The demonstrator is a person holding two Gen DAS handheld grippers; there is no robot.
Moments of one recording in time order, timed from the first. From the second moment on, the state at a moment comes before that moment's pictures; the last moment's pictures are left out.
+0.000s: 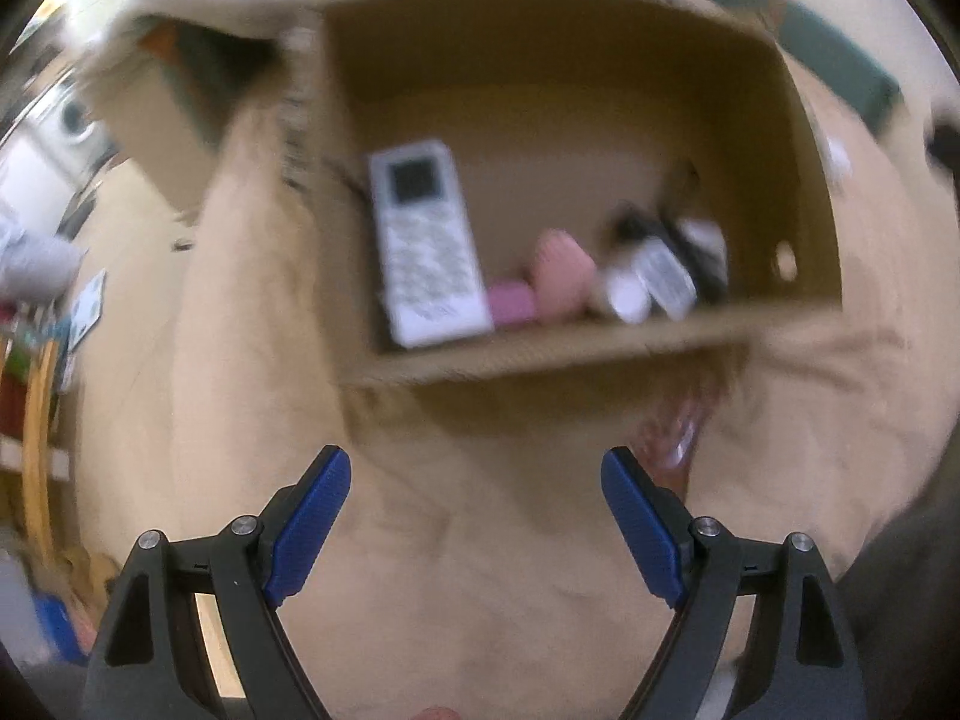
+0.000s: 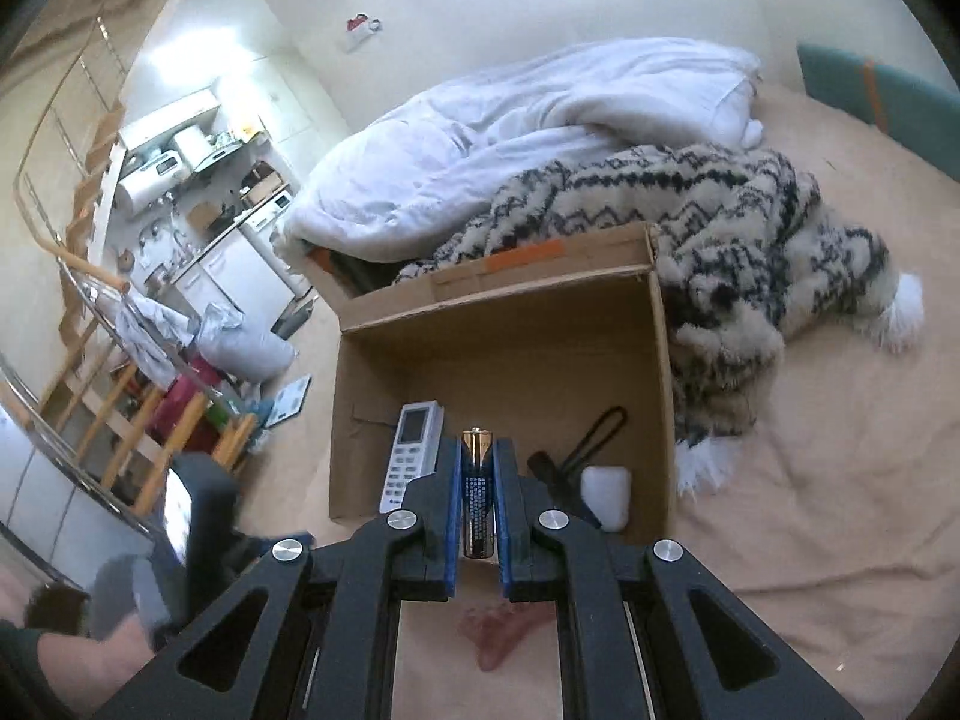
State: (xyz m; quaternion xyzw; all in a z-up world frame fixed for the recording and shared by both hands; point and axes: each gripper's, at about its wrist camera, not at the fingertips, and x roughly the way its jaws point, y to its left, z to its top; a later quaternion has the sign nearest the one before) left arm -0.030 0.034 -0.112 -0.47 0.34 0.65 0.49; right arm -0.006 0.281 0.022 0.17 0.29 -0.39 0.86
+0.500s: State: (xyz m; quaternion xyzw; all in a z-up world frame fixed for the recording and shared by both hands) left arm 0.067 0.110 -0.196 -0.44 0.49 0.54 0.52; right arm -0.021 0.272 0.033 0.20 0.27 -0.40 0.85
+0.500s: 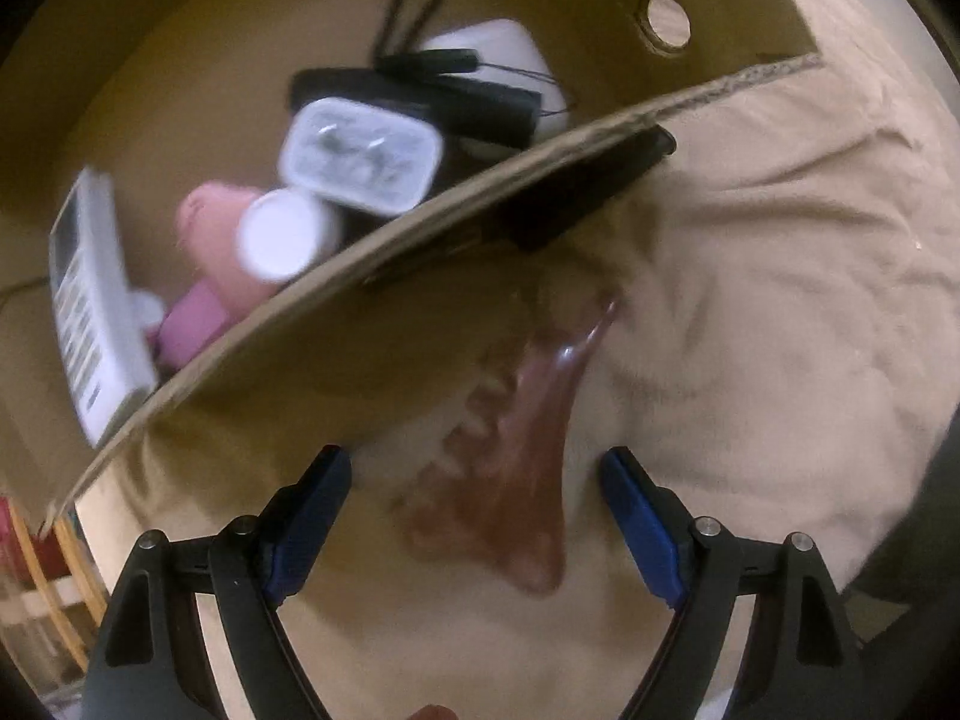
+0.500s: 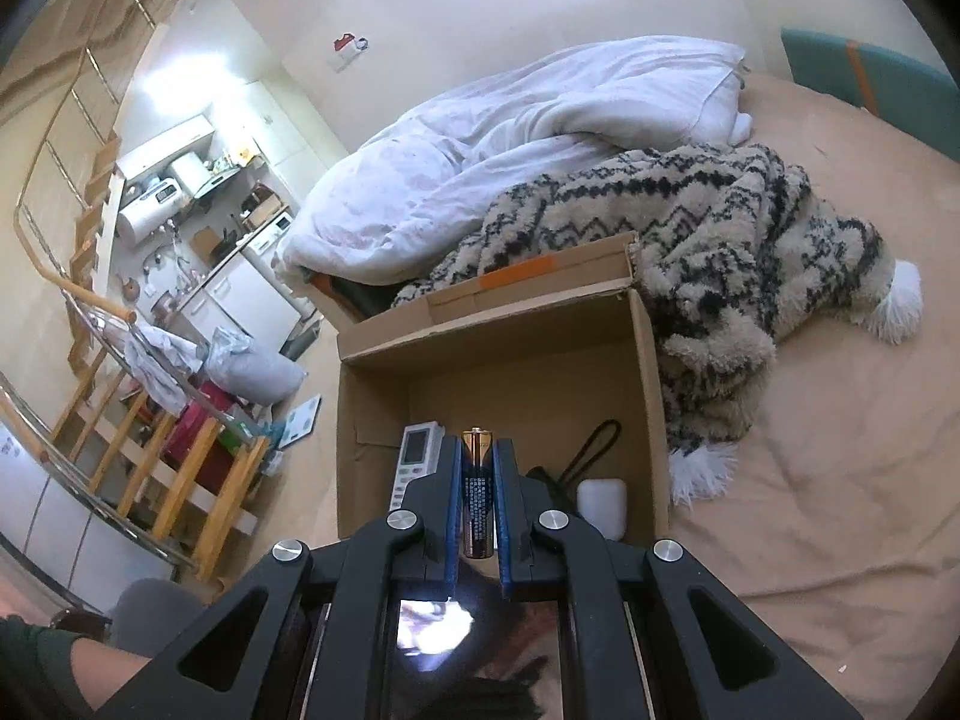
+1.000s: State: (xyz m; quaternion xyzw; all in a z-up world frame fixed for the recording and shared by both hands) left arm 0.034 0.087 -0.181 -0.46 0.47 0.55 0.52; right arm -0.010 0.274 0.030 0.20 0.28 -0.40 0.85
